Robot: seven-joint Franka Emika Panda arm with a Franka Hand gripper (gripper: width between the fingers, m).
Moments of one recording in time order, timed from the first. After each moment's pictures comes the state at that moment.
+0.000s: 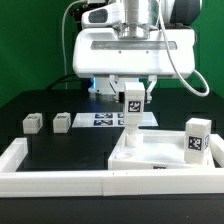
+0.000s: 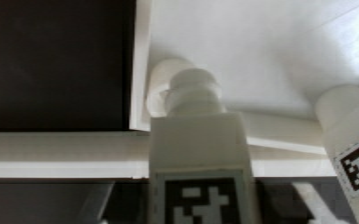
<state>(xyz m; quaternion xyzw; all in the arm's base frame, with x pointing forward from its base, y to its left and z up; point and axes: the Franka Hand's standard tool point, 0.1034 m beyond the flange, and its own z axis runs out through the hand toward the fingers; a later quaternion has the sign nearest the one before) 0.554 -0.001 0.108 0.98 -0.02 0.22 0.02</state>
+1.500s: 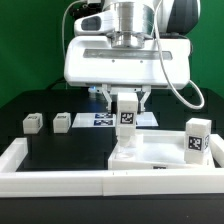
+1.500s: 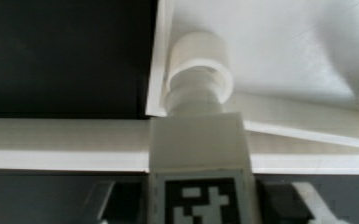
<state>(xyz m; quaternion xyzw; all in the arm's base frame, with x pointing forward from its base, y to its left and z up) 0.576 -0.015 0.096 0.97 -0.01 0.22 0.03</state>
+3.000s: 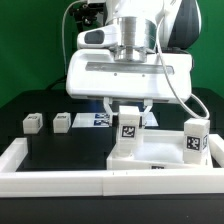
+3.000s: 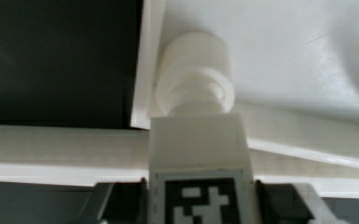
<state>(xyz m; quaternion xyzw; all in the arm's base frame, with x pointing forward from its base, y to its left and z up) 0.583 -0.014 0.075 0.97 -0.01 0.24 0.04</state>
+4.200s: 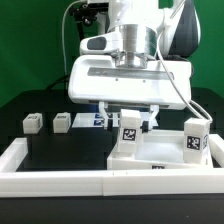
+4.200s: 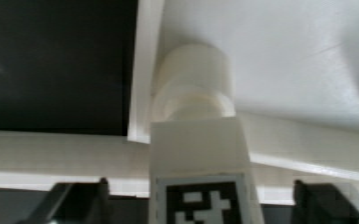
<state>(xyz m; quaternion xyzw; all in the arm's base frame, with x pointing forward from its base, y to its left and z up) 0.578 -0.012 0.066 0.96 -0.01 0.26 0.05</state>
